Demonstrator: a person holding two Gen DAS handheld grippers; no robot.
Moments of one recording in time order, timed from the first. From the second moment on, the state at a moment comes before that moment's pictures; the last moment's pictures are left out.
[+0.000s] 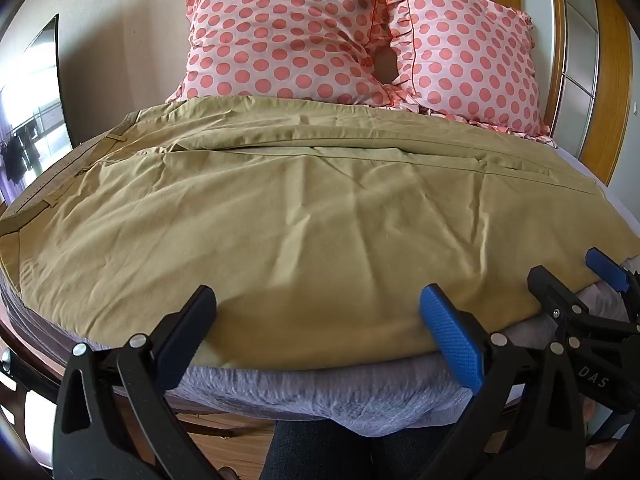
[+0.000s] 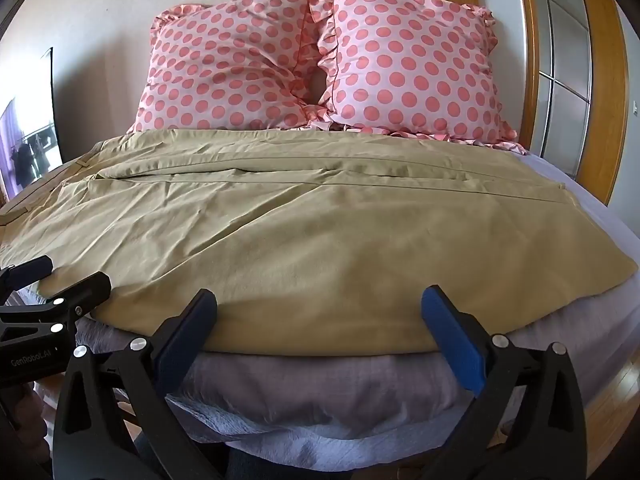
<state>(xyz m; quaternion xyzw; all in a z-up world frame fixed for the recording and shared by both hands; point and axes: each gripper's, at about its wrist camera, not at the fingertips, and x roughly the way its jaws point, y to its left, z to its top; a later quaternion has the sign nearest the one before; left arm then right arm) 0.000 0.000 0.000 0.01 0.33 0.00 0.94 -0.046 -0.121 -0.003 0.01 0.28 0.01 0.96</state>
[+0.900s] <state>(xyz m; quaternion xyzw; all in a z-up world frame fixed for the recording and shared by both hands) 0.000 0.000 0.000 0.01 0.33 0.00 0.94 -0.049 -0.121 -0.006 0.01 0.27 0.01 0.96</state>
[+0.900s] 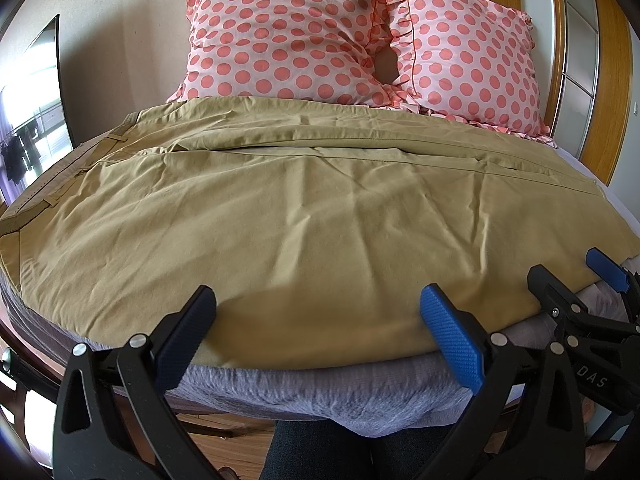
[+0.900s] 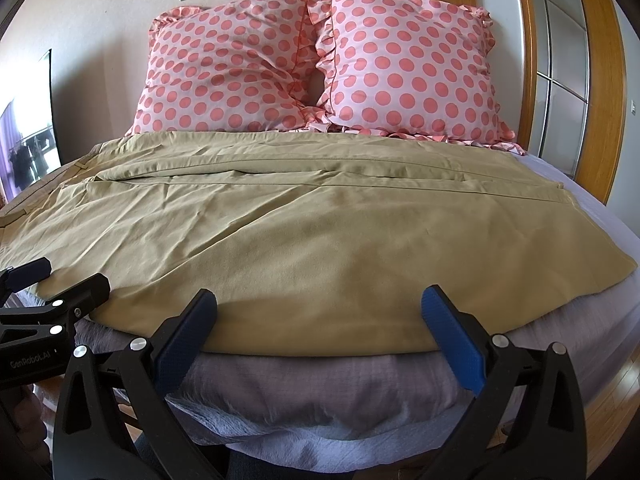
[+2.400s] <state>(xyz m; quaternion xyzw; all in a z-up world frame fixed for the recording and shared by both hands) 0.000 0.001 0.004 0.02 0.34 -0.01 0.94 -0.038 -0.147 0.014 0.03 0.27 0.00 0.96</state>
